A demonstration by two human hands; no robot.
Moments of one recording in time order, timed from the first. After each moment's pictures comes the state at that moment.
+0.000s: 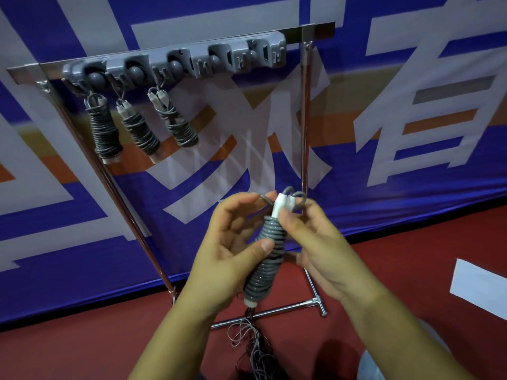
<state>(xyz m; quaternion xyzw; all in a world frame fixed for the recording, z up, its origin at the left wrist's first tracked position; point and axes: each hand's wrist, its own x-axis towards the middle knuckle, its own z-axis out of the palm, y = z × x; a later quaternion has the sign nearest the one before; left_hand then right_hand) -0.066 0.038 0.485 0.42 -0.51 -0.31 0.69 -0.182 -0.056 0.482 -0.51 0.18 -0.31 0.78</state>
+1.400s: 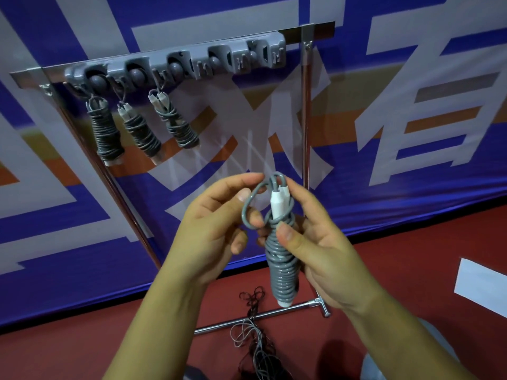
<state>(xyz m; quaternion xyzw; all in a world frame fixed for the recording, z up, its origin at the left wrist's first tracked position) -0.064 0.034 0.537 0.46 -0.39 -0.37 0.70 -0.190 -0.048 0.486 -0.59 0.05 -0.35 0.73</state>
